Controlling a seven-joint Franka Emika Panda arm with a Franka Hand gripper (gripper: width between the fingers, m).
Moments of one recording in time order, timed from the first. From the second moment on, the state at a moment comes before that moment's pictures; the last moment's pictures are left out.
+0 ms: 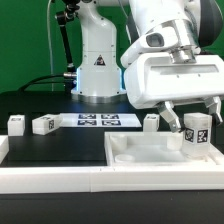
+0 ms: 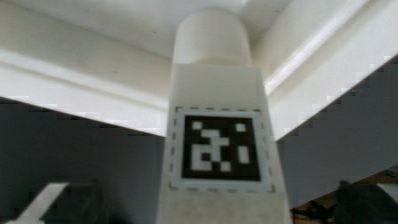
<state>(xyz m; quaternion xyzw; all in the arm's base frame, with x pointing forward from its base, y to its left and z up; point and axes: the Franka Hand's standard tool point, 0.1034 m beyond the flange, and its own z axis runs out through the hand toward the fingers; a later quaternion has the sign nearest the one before) 0.617 0.111 0.076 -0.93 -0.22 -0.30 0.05</state>
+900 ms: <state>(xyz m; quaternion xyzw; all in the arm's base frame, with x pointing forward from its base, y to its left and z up) 0.614 0.121 0.098 -0.95 -0.22 -0.21 0.07</state>
